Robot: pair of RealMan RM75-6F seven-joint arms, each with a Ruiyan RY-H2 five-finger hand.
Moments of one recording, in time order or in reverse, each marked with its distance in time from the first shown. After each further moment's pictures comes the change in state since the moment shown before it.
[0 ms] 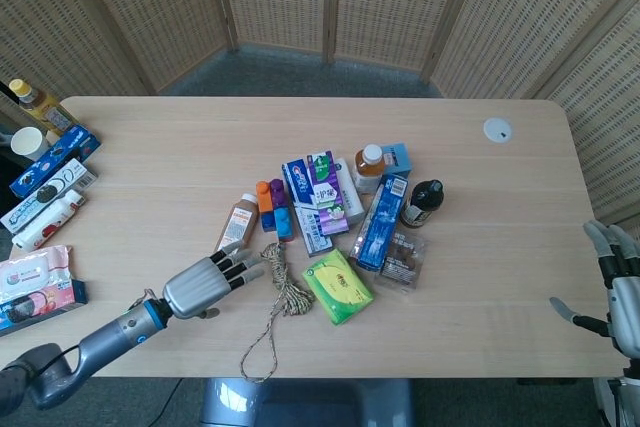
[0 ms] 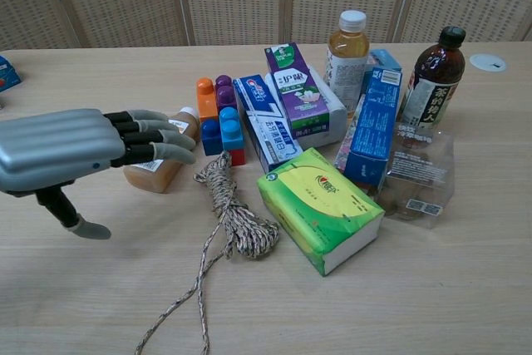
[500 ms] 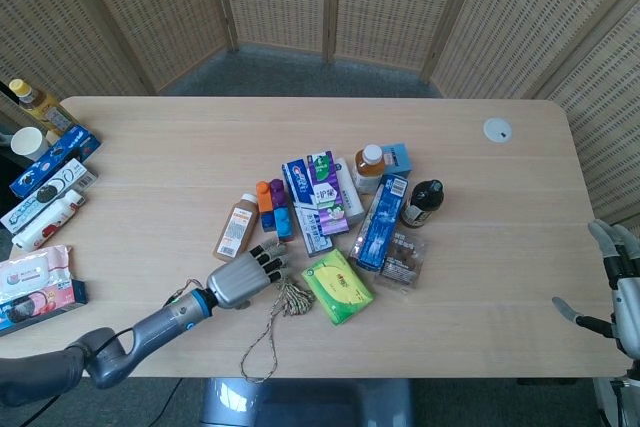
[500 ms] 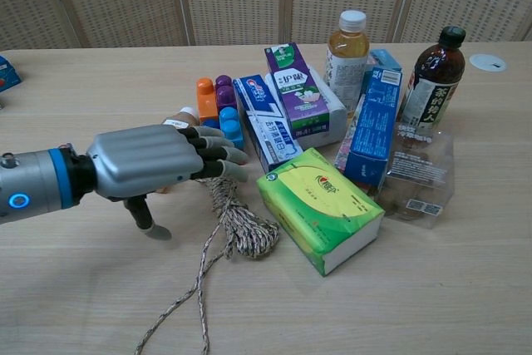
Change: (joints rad) left arm -0.124 -0.181 -0.060 0.061 -0.164 -0.188 0.169; right arm -0.006 0.007 0.002 -0.002 -0.003 0.012 0.021
